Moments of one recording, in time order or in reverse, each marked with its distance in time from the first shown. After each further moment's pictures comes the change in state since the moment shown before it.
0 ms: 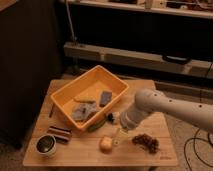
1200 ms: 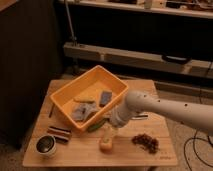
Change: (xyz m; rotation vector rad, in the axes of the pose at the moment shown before) arm -0.038 -0.020 0.031 0.075 -0.095 -0.229
